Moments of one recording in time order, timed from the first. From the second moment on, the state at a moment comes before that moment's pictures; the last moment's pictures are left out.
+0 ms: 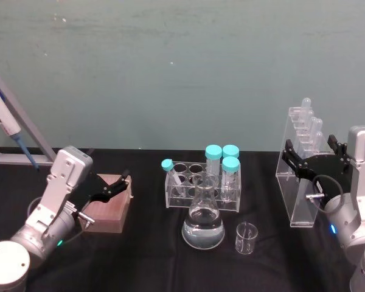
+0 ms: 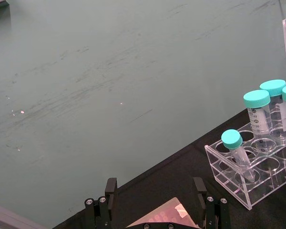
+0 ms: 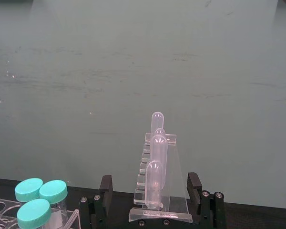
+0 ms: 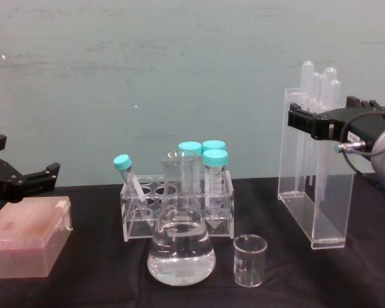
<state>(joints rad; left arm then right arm) -0.20 0.60 0.45 -1.41 -0.25 -0.12 0.03 0.22 0.00 -0.11 -1.38 -0.03 -0.04 0.05</state>
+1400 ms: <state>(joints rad) -0.20 0.60 0.45 -1.41 -0.25 -0.12 0.03 0.24 0.00 -0.11 -1.36 -0.03 -0.04 0.05</state>
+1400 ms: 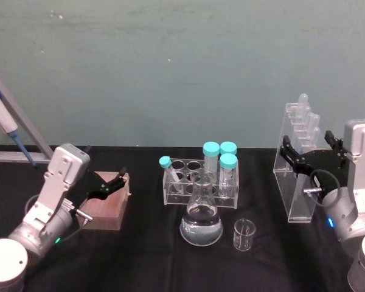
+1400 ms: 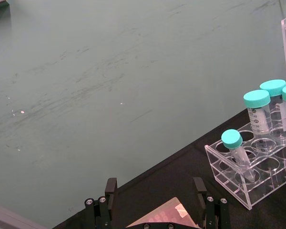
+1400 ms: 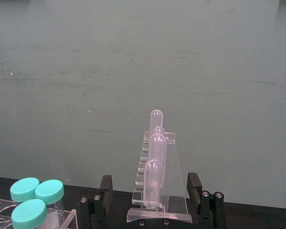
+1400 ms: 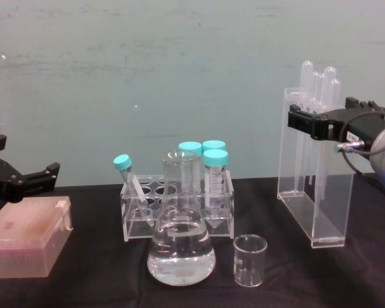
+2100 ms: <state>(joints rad) -0.20 0.60 0.45 -1.41 -0.25 -0.12 0.03 0.25 0.00 -0.11 -1.36 -0.02 -0.05 0.06</state>
